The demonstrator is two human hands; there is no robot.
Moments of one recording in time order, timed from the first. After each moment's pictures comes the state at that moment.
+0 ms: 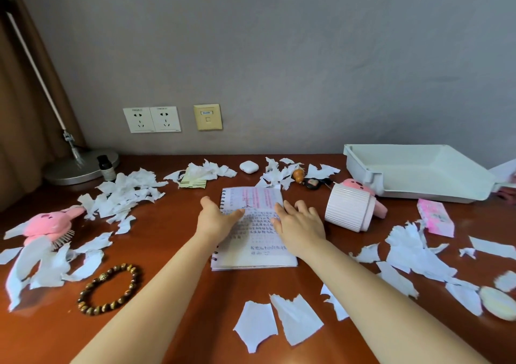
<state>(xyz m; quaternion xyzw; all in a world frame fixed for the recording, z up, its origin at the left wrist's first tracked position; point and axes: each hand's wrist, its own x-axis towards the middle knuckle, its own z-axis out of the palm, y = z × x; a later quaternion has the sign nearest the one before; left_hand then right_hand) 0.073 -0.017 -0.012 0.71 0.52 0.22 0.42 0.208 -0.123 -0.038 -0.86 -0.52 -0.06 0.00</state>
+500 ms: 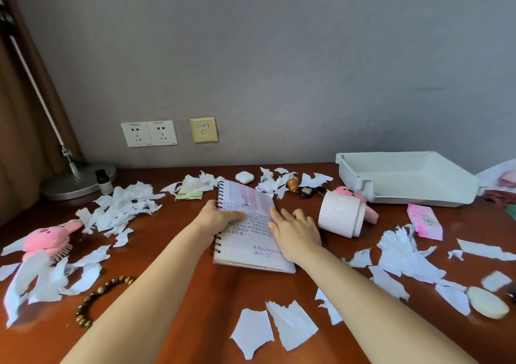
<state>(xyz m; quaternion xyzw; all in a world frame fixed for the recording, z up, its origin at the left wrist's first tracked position) 0.075 -0.010 0.014 0.65 0.45 0.17 0.58 0.204 -0.131 -0.029 -0.86 -0.50 -0.02 0.06</state>
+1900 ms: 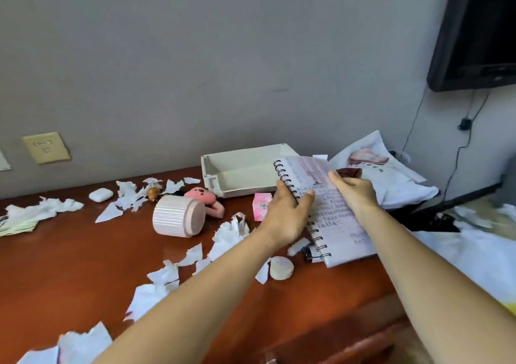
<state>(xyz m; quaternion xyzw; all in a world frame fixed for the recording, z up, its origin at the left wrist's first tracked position) 0.312 -0.337 0.027 0.86 0.09 0.16 0.48 0.453 -0.448 0.009 -0.79 -0.06 -0.01 0.61</state>
